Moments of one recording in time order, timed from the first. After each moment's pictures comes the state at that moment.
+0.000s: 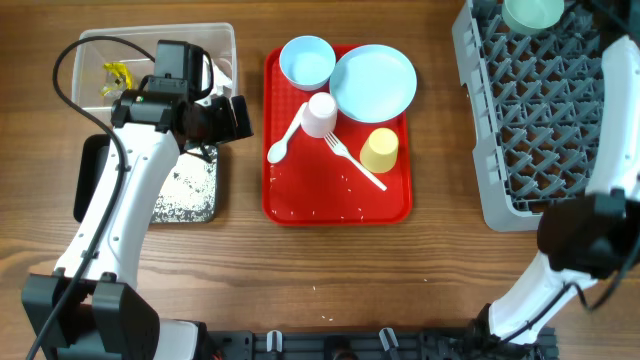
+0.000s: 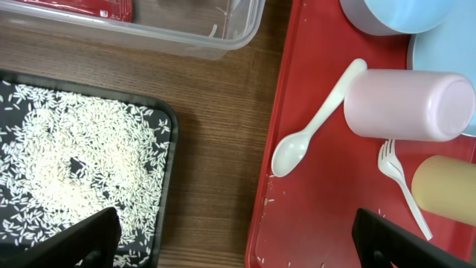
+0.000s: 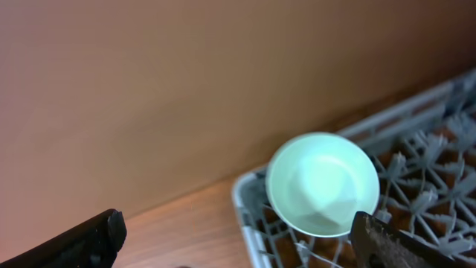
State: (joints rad) left arm -0.12 1.59 1.37 -0.94 0.06 -0.35; right arm -0.23 2.03 2.15 -0.67 -0.18 0.31
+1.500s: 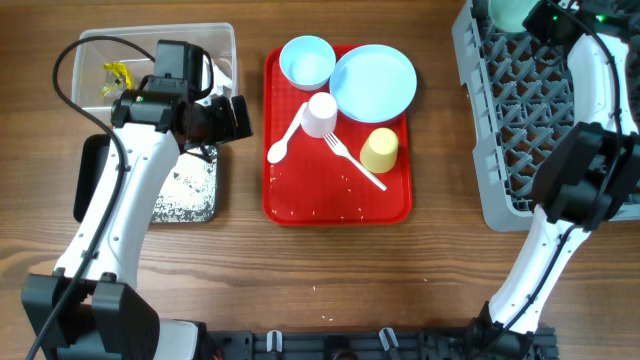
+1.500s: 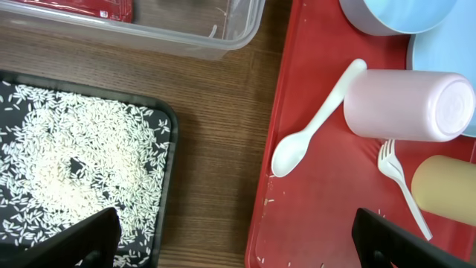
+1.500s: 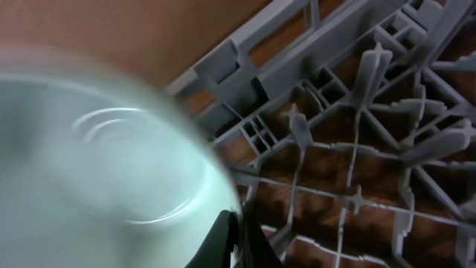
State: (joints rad) left arm -0.12 1.59 1.37 -0.94 0.06 -0.35; right arm -0.28 2.37 2.15 -0.59 -0.12 0.37
